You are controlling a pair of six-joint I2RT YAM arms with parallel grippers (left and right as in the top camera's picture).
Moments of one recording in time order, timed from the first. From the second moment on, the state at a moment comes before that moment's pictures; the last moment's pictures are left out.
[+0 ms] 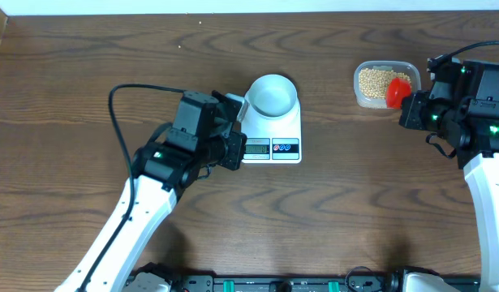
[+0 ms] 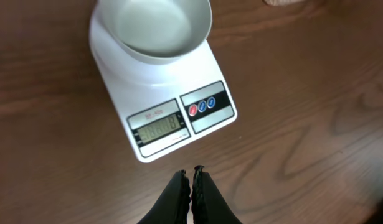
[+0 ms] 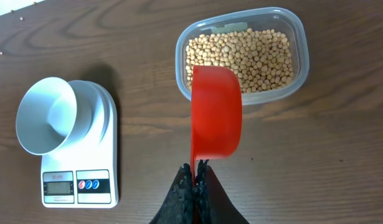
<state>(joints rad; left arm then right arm) -0.40 1.26 1.03 -0.67 0.29 -0.09 -0.12 1.33 1.20 -0.75 -0.26 0.11</state>
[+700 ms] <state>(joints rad) -0.40 1.28 1.03 -0.67 0.18 0.01 -0.12 1.33 1.20 -0.75 -0.26 0.11</state>
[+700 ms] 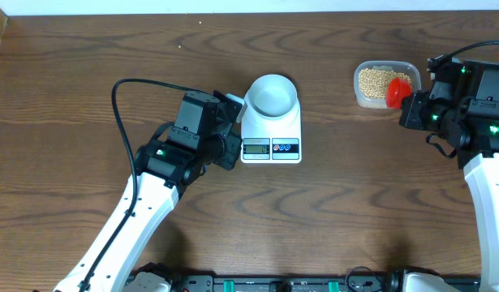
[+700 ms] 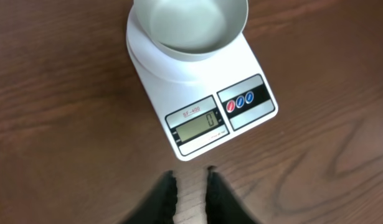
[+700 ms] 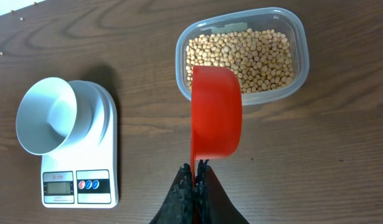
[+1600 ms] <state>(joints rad) -0.40 1.28 1.03 -0.68 0.17 0.07 -0.12 1.33 1.20 -0.76 -0.27 0.11</state>
